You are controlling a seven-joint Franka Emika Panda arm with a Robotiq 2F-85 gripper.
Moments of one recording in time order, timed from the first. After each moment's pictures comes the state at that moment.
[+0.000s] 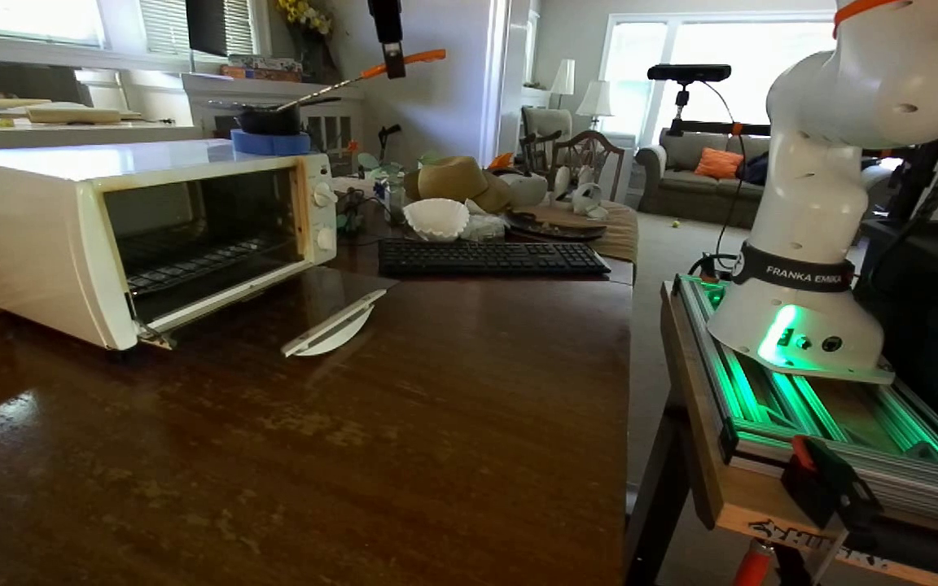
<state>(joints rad) 0.18 0.07 0.20 -1.79 -0.27 1.70 -0.06</state>
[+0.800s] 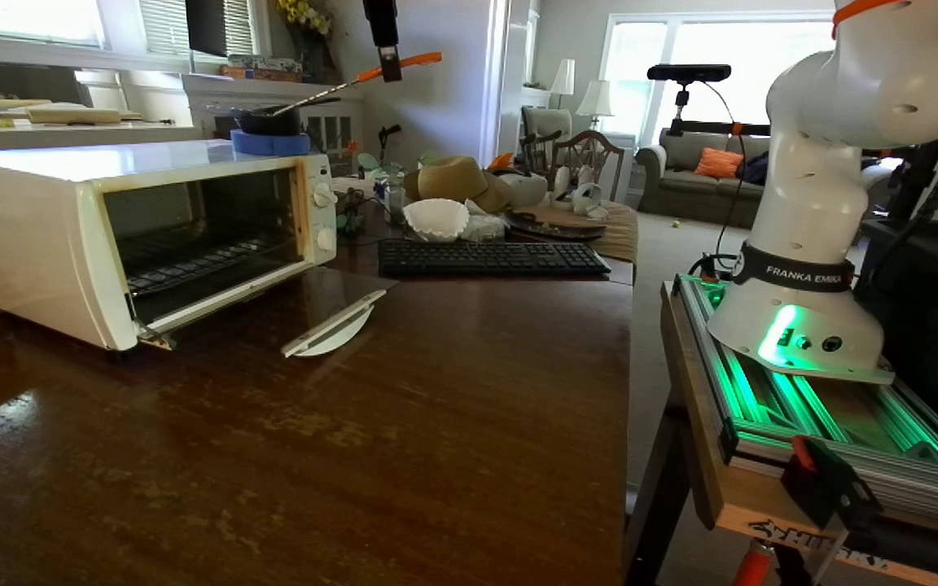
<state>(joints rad) 0.18 0.08 0.20 -1.79 -0.27 1.71 -0.06</state>
